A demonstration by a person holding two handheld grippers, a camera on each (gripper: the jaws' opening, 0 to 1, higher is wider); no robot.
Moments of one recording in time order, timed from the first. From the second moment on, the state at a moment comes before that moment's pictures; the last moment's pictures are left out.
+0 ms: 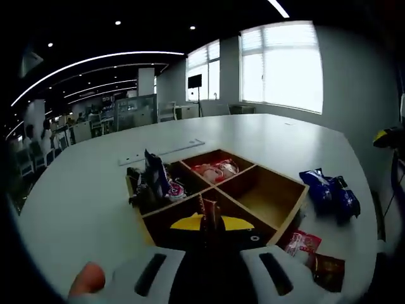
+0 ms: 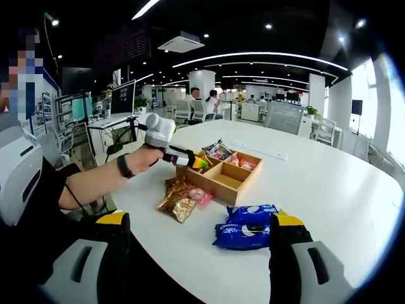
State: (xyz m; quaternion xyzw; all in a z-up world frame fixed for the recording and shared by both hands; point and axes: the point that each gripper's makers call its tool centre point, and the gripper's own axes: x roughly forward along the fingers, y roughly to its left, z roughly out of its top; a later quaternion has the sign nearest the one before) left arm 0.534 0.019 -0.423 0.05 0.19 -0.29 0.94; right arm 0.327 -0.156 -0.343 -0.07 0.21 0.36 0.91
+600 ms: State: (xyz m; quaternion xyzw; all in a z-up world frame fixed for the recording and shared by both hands) left arm 0.536 0.023 -0.426 0.08 0.19 -0.28 0.94; right arm 0.324 -0.155 -0.341 -0.07 0.21 0.36 0.91
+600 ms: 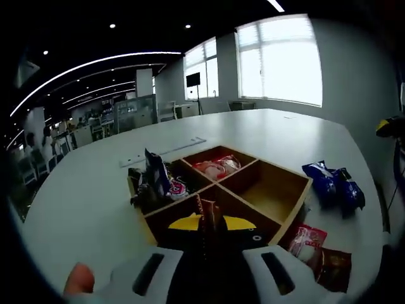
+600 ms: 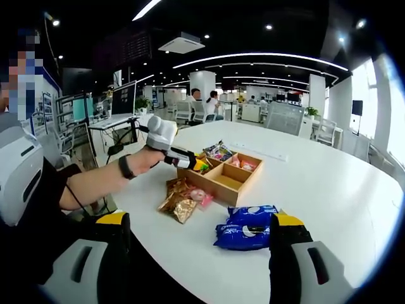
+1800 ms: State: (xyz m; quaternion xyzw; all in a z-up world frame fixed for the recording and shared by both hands) left arm 0.544 0.032 -0.413 0.16 0.13 -0.25 0.95; right arm 0.323 -0.153 -0.342 -0.07 0.20 0.37 0.90
